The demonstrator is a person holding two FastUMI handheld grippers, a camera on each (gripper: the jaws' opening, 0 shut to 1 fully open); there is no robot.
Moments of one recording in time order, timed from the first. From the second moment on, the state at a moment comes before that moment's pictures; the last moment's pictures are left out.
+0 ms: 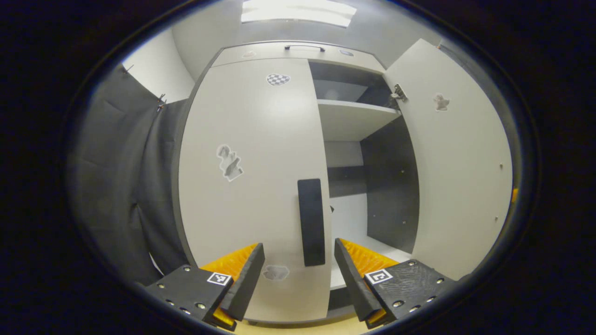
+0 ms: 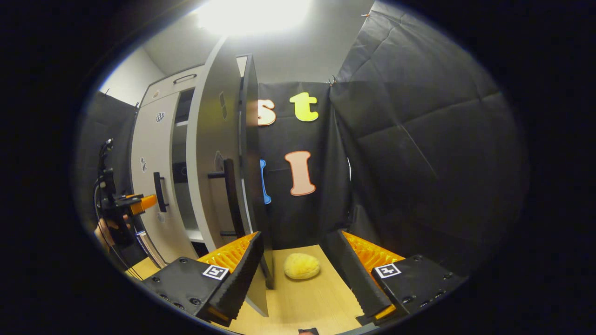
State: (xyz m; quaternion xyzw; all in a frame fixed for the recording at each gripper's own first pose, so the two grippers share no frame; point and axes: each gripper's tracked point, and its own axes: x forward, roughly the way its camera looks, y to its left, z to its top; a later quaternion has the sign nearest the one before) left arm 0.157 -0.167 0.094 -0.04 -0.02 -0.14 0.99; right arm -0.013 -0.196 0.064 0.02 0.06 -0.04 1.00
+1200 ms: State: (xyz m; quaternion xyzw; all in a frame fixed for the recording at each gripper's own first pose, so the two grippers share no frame) left arm 0.199 -0.192 0.074 -0.06 0.05 -0.15 0.99; right arm -0.003 -0.218 0.034 0.01 0.09 -0.04 1.00
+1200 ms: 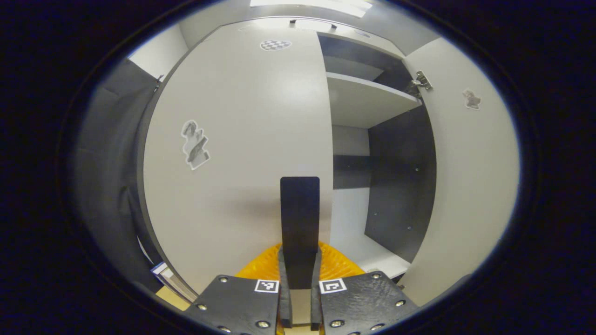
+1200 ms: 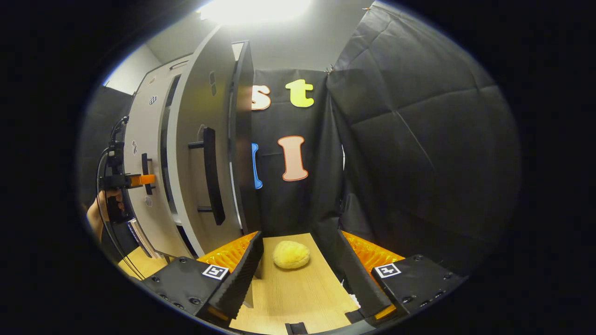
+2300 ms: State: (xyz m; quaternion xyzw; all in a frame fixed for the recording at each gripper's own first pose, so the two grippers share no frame) left arm 0.104 -0.107 0.080 -0.06 0.06 -0.20 0.98; right arm 0.004 -0.203 0.047 0.02 0.08 -0.04 1.00
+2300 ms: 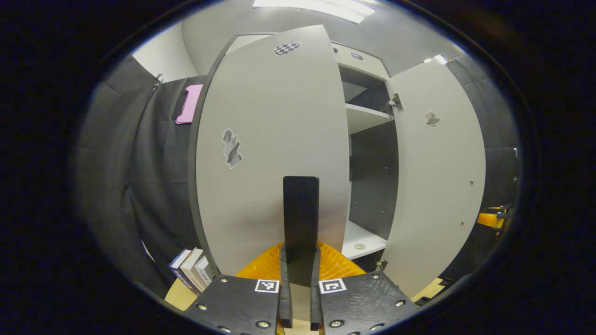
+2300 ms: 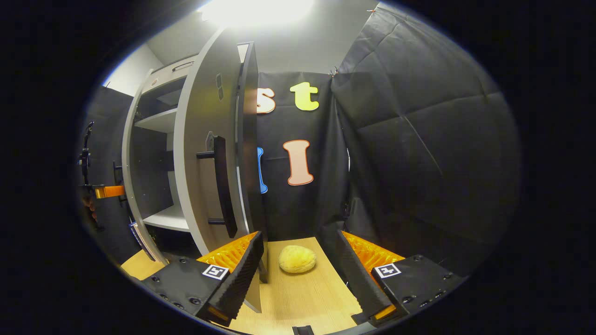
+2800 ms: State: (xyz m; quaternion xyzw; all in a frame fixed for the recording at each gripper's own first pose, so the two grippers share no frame) left arm 0.071 -0.044 0.078 -0.06 0.07 -0.19 0.98; right arm 0.004 -0.186 0.040 0.03 0.09 -0.05 0.99
